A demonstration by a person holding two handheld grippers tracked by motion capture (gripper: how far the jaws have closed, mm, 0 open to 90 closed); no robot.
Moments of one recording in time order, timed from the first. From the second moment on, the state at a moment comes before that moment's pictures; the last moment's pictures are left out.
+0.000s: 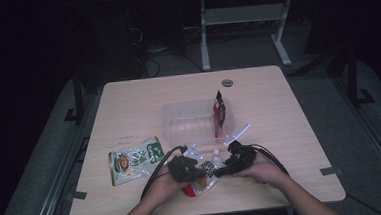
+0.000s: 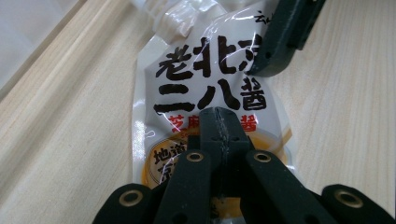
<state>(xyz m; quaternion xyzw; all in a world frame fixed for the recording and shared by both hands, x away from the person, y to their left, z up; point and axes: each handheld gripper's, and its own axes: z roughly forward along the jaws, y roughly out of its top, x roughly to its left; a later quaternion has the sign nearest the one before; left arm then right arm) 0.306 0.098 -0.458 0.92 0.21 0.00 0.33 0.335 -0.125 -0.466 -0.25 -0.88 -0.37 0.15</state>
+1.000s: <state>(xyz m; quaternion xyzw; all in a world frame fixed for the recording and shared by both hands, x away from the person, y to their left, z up) 0.306 0.140 -0.435 0.90 0.23 -0.02 0.36 0.321 -0.129 -0.421 -0.17 -0.86 -0.47 0.10</state>
